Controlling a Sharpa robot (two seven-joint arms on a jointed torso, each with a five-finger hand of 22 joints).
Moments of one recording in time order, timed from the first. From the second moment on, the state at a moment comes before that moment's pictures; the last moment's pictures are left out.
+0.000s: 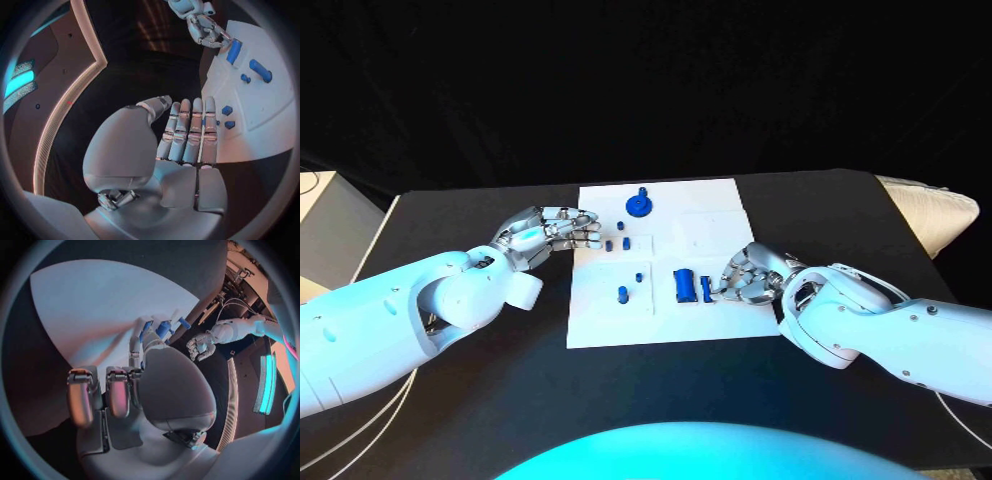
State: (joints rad) left arm 0.85 -0.94 0.23 1.52 -0.14 -0.04 0.26; left_hand 1.37 -0.16 0.53 0.08 0.22 0.98 0.20 0.20 0.30 1.16 0.15 0.06 0.07 1.00 0.12 0.22 0.30 0.17 0.87 0.23 0.29 0.46; right arm 1.06 -0.92 -0.14 1.71 -1.29 -0.47 -0.42; right_hand 1.38 -0.14 0.05 0.29 0.07 1.09 0.04 0.48 0.38 1.46 -0.03 1.57 1.31 1.47 -0.09 1.56 1.31 0.01 1.47 0.02 1.55 1.31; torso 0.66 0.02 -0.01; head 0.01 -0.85
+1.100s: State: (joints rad) left arm 0.85 -0.86 0.23 1.36 -0.12 -0.16 0.33; left_hand 1.37 -0.18 0.51 0.10 0.22 0.90 0.19 0.15 0.27 1.05 0.18 0.06 0.06 0.92 0.16 0.13 0.29 0.17 0.81 0.26 0.18 0.39; right arm 1.10 -0.82 -0.12 1.34 -0.47 -0.59 0.26; right_hand 1.45 -0.18 0.30 0.28 0.16 0.88 0.15 0.36 0.32 1.07 0.09 0.31 0.65 1.15 0.03 0.53 0.67 0.17 1.13 0.14 0.08 0.82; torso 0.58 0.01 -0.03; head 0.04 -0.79
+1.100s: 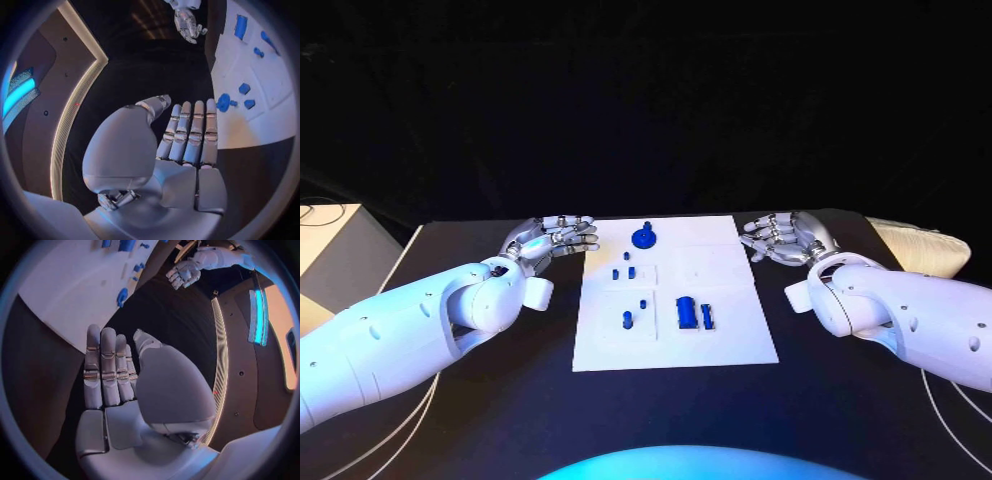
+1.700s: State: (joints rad) left arm 0.87 -0.82 0.21 1.30 -0.12 -0.26 0.40; left_hand 1.00 -0.06 0.12 0.03 0.06 0.25 0.05 0.03 0.07 0.27 0.06 0.02 0.02 0.24 0.06 0.02 0.07 0.05 0.23 0.09 0.02 0.09; right arm 1.09 -0.78 -0.10 1.27 -0.36 -0.56 0.34; right_hand 1.04 -0.07 0.12 0.07 0.04 0.26 0.06 0.08 0.08 0.47 0.04 0.04 0.07 0.40 0.03 0.06 0.14 0.05 0.28 0.07 0.02 0.13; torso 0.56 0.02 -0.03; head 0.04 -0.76
